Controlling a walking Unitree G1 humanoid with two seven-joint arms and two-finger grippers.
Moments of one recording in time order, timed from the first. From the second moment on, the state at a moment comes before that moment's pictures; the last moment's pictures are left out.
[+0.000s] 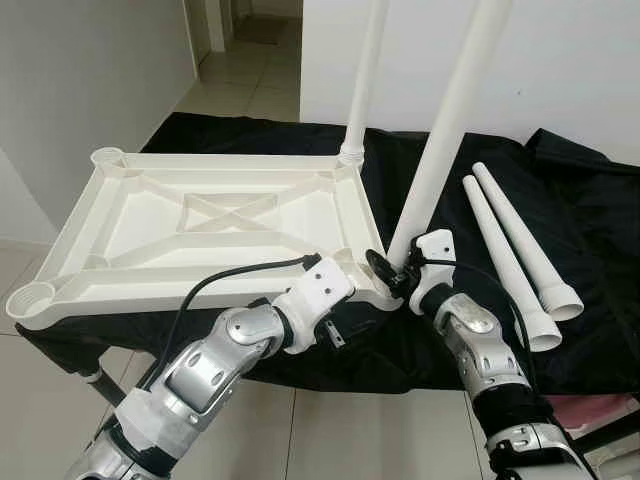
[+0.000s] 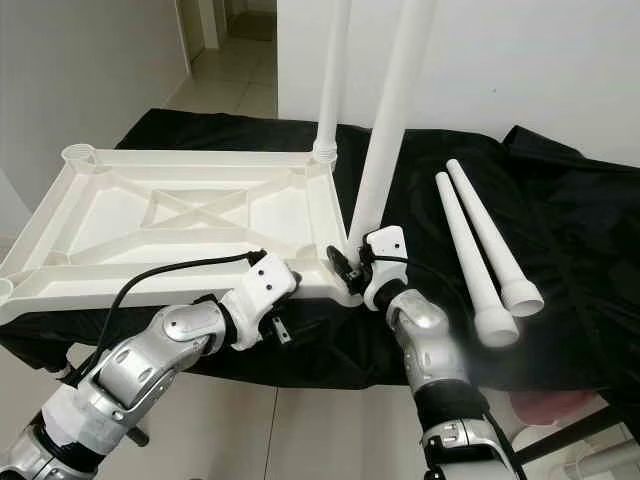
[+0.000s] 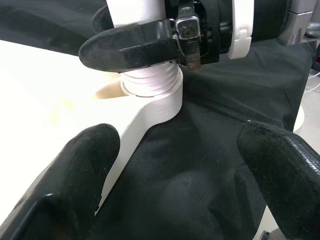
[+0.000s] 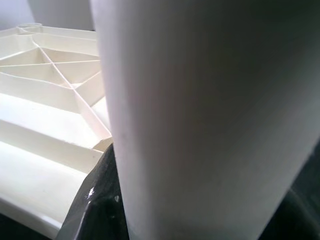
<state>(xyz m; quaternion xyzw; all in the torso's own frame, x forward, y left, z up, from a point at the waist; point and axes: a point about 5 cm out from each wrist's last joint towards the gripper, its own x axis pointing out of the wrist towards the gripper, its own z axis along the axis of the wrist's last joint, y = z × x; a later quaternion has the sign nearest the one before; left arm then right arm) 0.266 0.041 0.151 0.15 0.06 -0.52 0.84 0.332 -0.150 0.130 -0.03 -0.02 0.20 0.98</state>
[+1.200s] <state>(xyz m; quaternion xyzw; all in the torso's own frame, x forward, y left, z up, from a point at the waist) 0.263 0.041 0.147 0.15 0.07 -0.52 0.84 0.309 -0.142 0.131 0.04 -0.03 -0.12 0.99</state>
